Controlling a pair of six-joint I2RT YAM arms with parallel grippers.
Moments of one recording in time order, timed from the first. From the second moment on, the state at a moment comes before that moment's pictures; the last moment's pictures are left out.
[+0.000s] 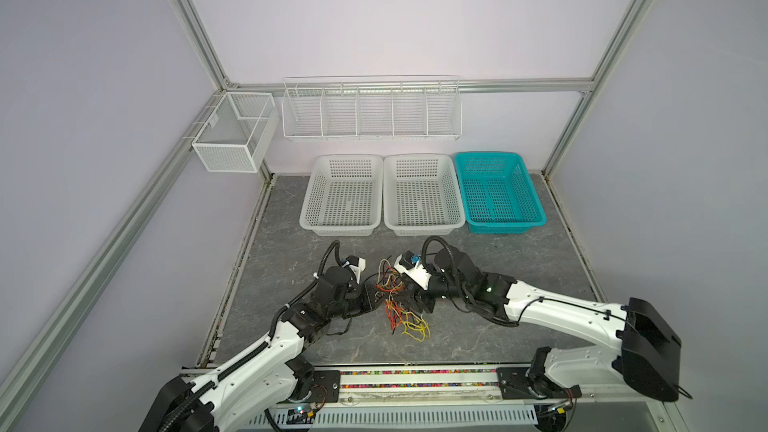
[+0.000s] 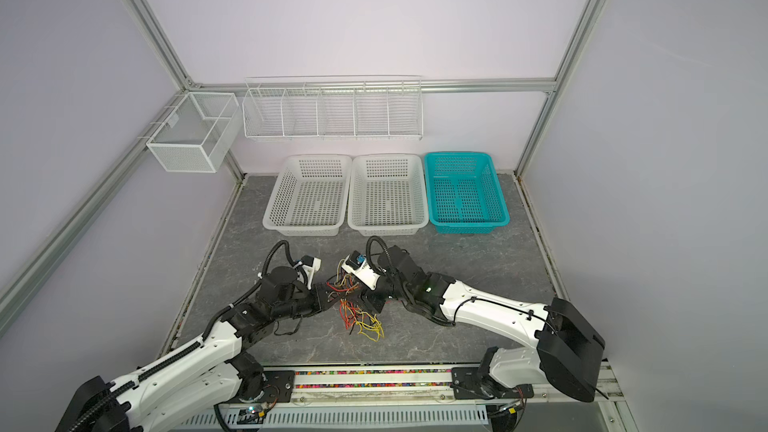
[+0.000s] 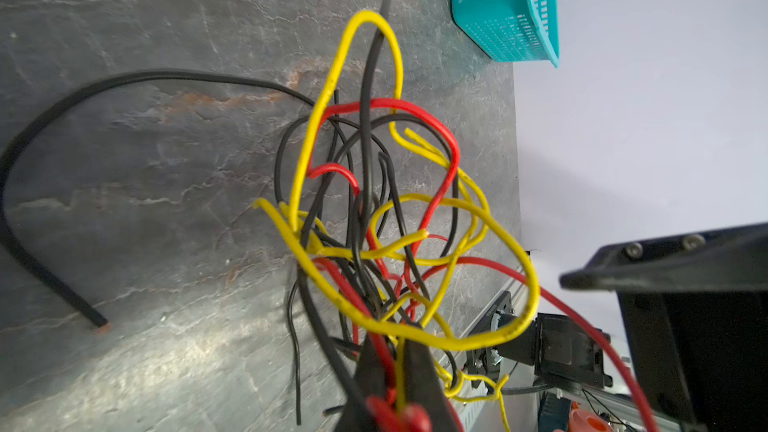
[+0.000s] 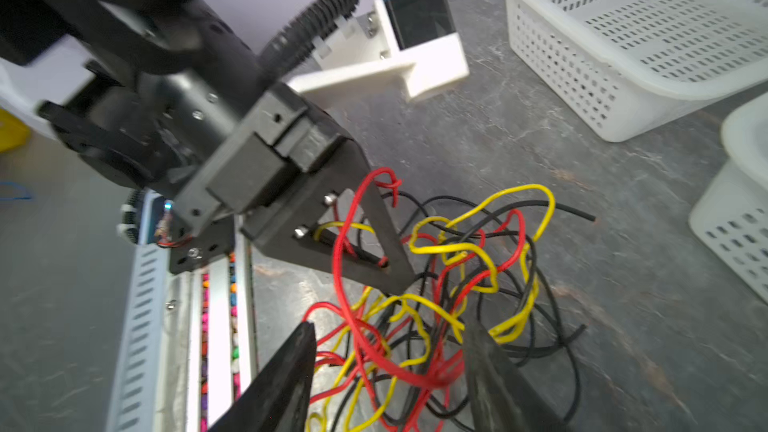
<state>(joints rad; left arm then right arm) -0.68 0.88 0.36 -0.06 0.40 -0.94 1.00 1.33 0.81 -0.06 -0.25 -0.03</state>
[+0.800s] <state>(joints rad) -0.68 0.93 0.35 -0.04 0.49 -0.88 0.93 1.19 0.71 0.03 0.06 0.02</state>
